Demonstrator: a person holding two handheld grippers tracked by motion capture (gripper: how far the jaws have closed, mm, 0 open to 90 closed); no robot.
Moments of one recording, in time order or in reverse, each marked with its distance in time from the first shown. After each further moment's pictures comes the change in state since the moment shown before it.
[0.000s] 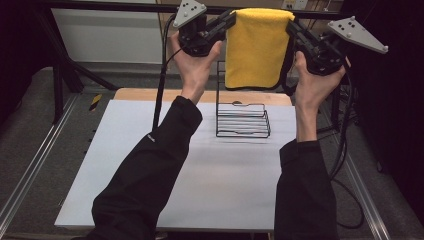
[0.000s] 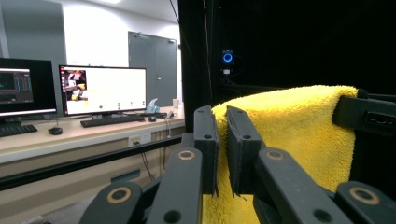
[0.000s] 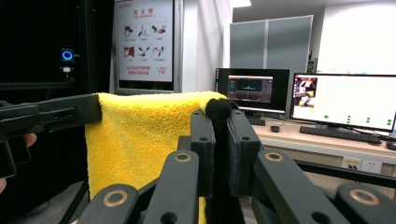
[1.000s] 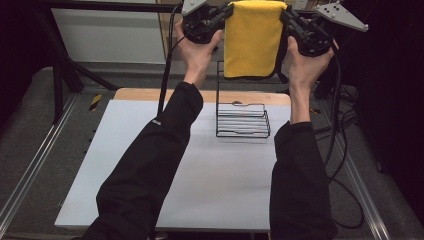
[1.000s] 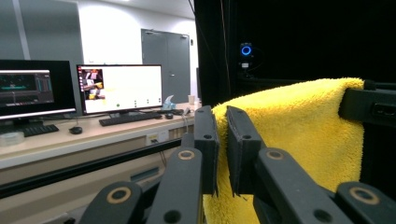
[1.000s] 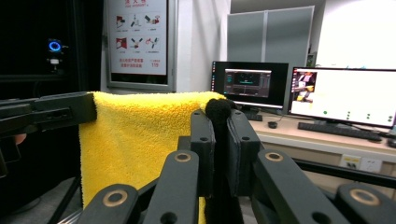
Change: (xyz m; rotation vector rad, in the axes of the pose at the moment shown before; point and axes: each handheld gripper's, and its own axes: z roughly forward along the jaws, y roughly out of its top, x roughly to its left) left arm 0.035 -0.013 0.037 0.032 0.056 0.047; right arm -0.022 -0.011 0.054 0.035 -0.003 -0.004
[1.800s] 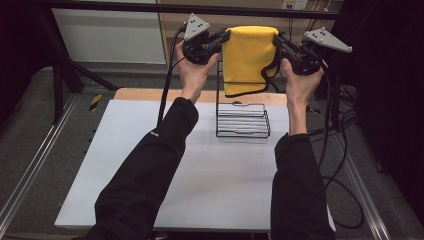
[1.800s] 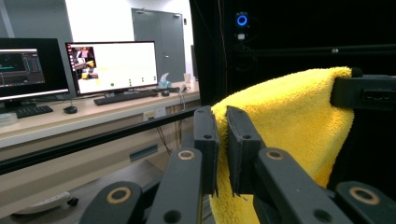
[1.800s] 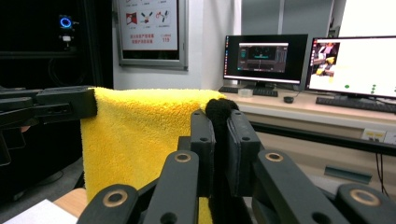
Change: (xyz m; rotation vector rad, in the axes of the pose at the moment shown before) left arm 0.002 -0.053 -0.008 0.089 -0.033 0.031; right arm -0.009 -0.055 -0.001 0.087 0.058 0.025
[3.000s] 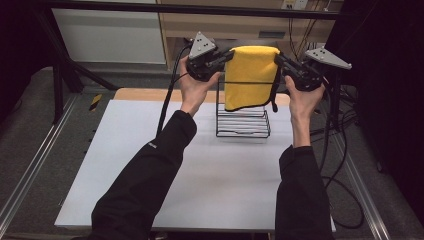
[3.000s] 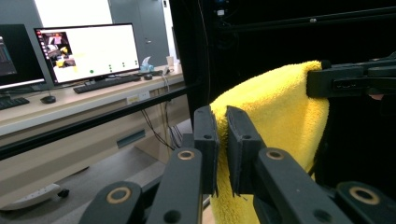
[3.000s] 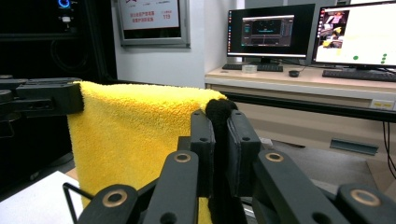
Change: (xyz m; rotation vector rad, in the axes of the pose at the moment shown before) left arm -0.018 -0.026 -0.011 0.063 -0.082 0.039; right arm -0.008 -0.034 -0.018 0.076 0.020 0.035
